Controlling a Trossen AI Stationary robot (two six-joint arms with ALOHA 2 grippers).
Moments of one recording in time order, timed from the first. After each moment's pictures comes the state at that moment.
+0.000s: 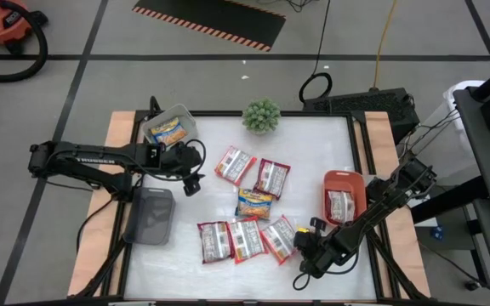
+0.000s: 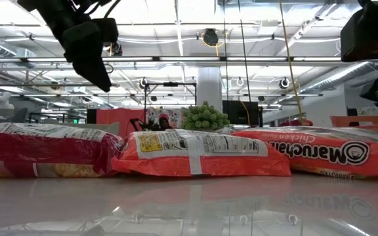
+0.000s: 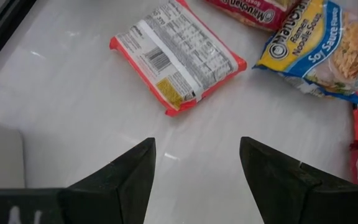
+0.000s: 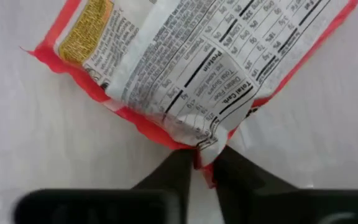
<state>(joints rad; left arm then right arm) 0.08 1.11 0.80 -0.63 -0.19 -0.25 0.75 1.69 0.90 -0.52 0.31 1.03</state>
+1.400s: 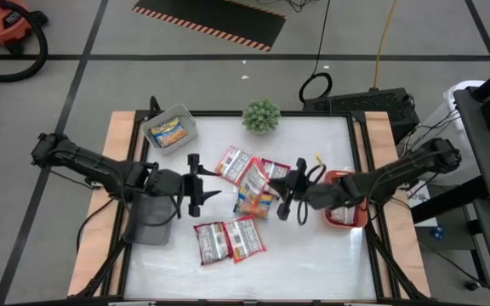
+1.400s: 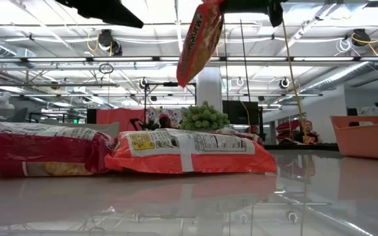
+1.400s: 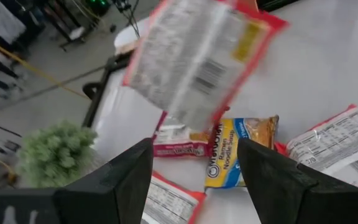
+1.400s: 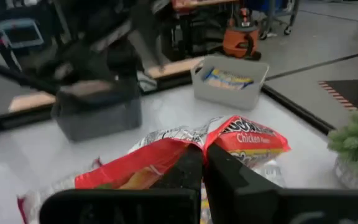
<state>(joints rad) -0.27 1.11 0.80 -0.15 -0.43 0.25 0.32 1.29 0.90 0.03 0.66 0.34</state>
